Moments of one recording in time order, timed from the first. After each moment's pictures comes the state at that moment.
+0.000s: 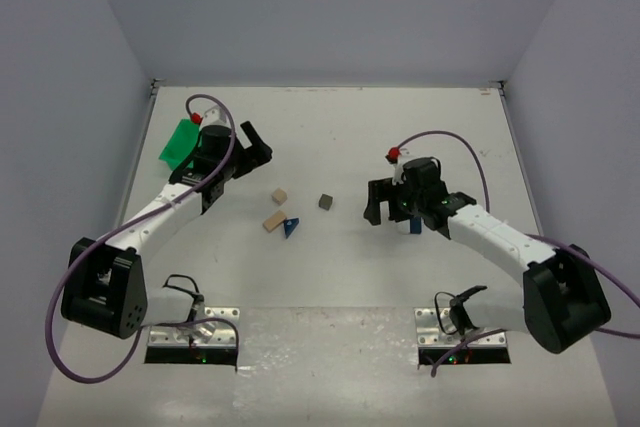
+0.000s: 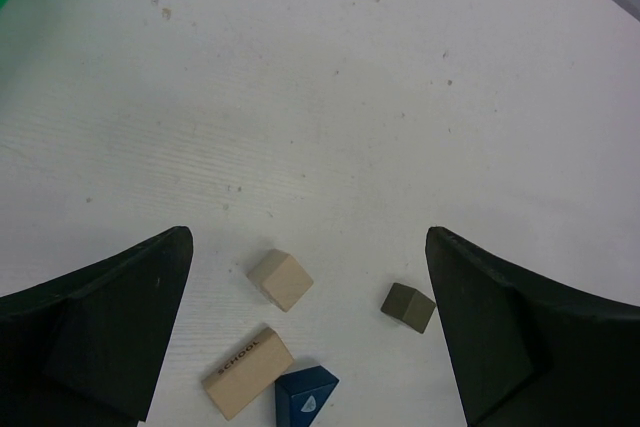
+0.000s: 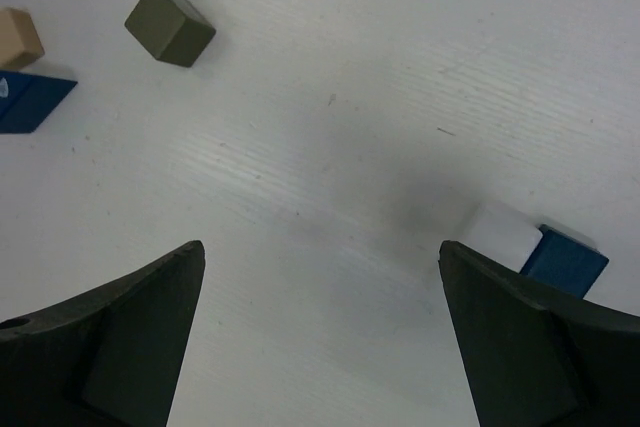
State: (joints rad) left arm -0.25 1.30 0.82 -0.09 -0.10 -0.67; right arm 0.46 1.26 0.63 -0.18 -0.14 0.24
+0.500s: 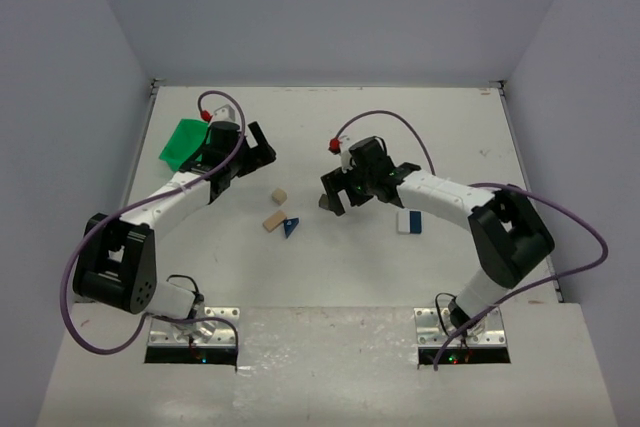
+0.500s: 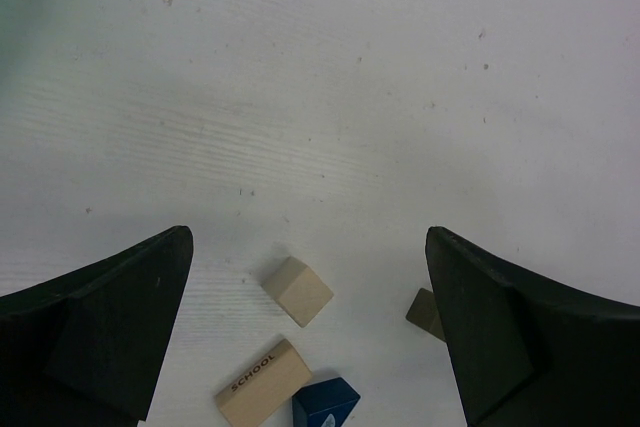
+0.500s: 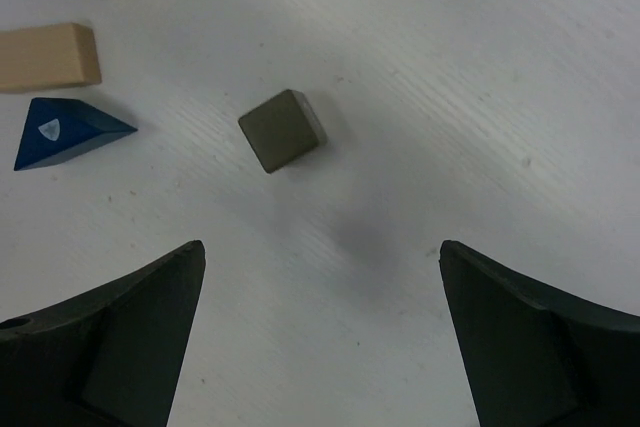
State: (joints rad) left arm -0.25 1.42 0.86 -0.09 -0.09 -0.63; right arm 0.62 1.64 0.95 -0.19 -0.11 0.09
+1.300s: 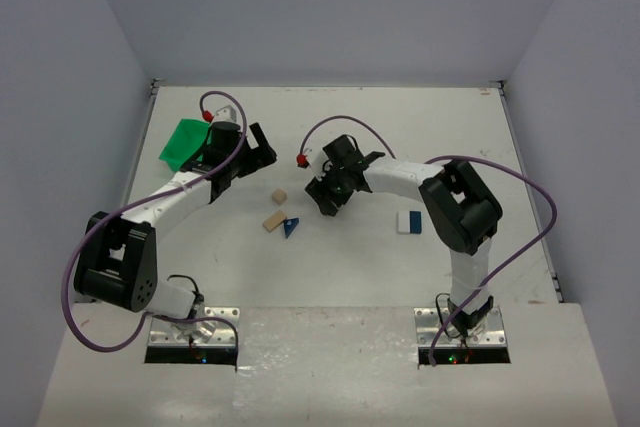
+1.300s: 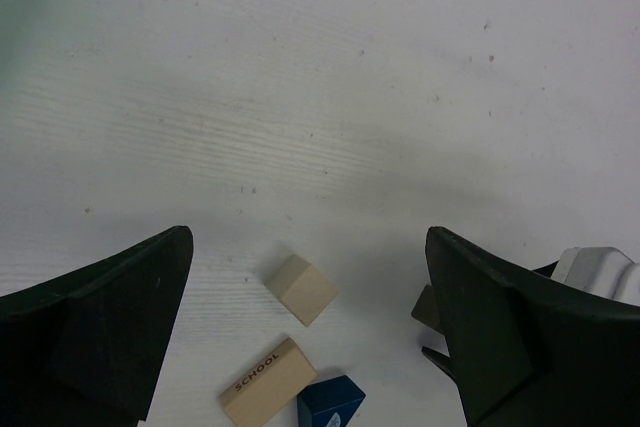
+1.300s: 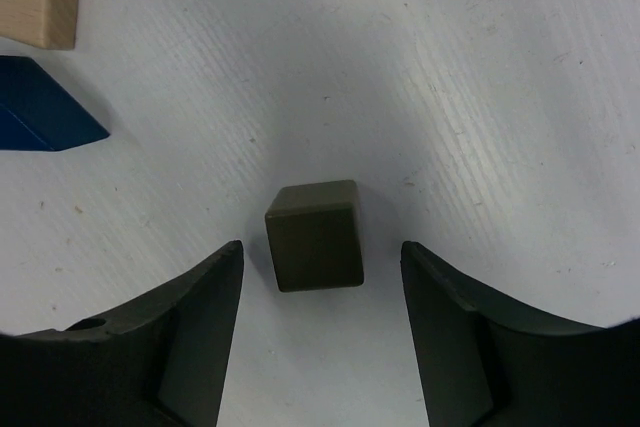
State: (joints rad) left arm -0.25 1.43 0.86 -0.09 -0.08 -0.62; right arm 0.66 1.98 1.22 -0.29 -0.23 -0.27
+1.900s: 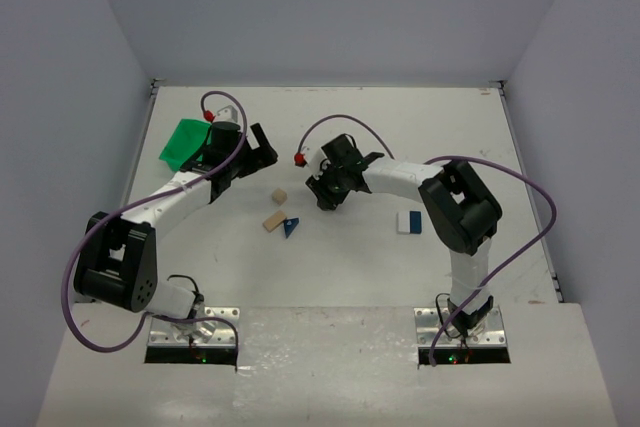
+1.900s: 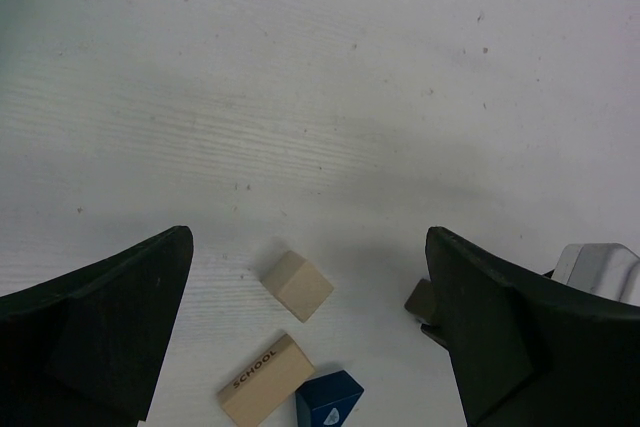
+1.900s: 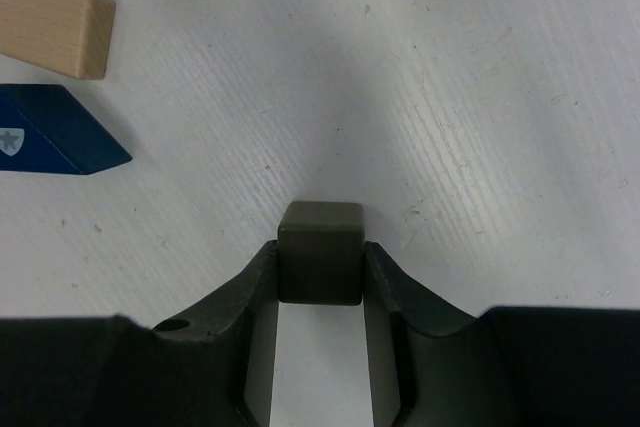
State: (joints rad) left arm -0.25 1.43 0.86 -0.09 -0.06 -0.61; right arm 0.66 1.98 1.22 -0.24 -0.26 -0.27
